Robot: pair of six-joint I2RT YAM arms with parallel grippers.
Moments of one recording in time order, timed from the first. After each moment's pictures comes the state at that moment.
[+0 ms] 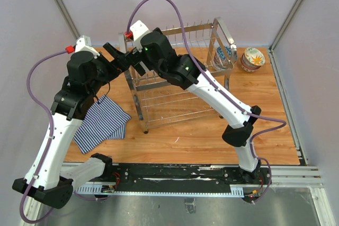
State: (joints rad) left arm -0.33 1.02 1.38 -0.61 -0.18 -0.74; right arm 1.03 2.03 2.50 -0.83 0.47 -0.15
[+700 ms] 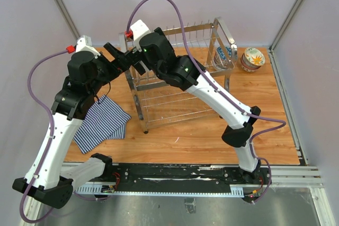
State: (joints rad) left arm -0.33 1.02 1.38 -0.60 -0.17 -0.74; right arm 1.04 2.03 2.51 -0.83 0.55 -0.14
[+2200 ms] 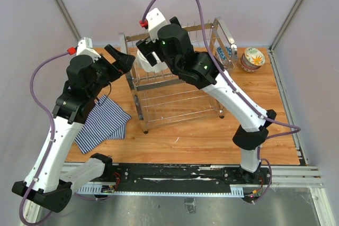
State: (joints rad) left arm -0.34 0.98 1.31 -0.51 -0.13 -0.74; right arm 1.01 1.90 2.45 -0.79 0.59 -0.20
